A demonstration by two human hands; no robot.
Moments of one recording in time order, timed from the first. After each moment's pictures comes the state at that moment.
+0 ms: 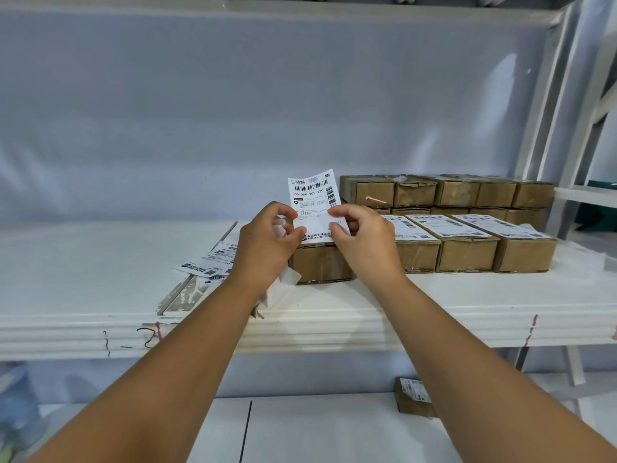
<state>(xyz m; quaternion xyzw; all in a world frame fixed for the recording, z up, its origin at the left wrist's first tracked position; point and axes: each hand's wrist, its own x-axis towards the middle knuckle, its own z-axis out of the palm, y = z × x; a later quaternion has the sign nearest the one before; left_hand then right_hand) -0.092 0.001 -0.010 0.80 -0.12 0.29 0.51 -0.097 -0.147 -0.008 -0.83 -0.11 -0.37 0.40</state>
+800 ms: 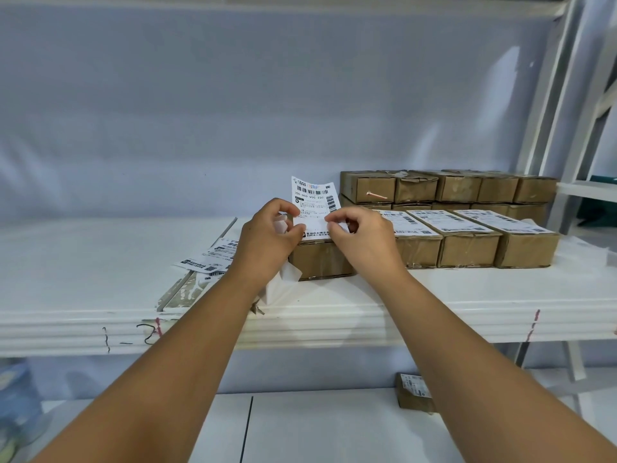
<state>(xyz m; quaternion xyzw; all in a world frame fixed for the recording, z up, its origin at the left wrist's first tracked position) -0.093 0.001 -0.011 0.80 -0.13 0.26 0.52 -0.099 -0.149 -0.008 -0.84 -0.10 -0.35 0.41</state>
